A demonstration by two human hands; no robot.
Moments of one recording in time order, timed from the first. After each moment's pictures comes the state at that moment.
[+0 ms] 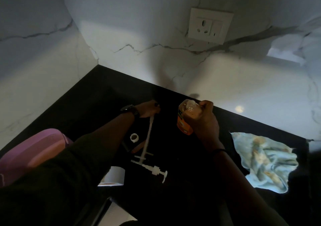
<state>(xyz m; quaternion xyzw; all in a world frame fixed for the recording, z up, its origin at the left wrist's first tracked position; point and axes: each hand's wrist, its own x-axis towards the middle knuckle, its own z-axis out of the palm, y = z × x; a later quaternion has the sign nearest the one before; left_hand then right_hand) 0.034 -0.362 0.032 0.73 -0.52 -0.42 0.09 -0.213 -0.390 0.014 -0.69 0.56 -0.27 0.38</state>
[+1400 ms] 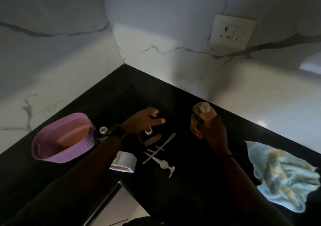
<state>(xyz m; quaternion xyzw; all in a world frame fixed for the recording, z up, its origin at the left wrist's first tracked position) 0.037 -0.235 0.050 0.77 -0.45 -0.38 0.23 -0.225 -0.382 -0.030 -0.71 0.47 -0.26 0.45</state>
